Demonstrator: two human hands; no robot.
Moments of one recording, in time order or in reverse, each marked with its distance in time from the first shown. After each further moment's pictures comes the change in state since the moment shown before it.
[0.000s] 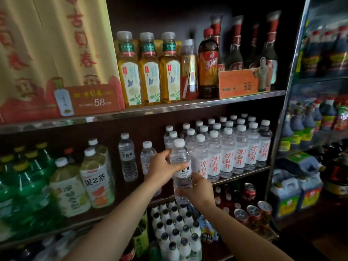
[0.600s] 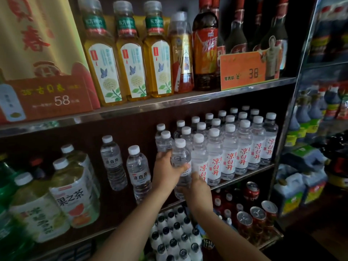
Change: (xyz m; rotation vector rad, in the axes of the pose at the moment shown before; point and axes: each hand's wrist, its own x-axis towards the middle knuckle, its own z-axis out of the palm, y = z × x) left_hand 0.057 -0.028 0.048 0.239 0.125 0.049; right_hand 0.060 0.024 0.028 -0.231 0.129 0.028
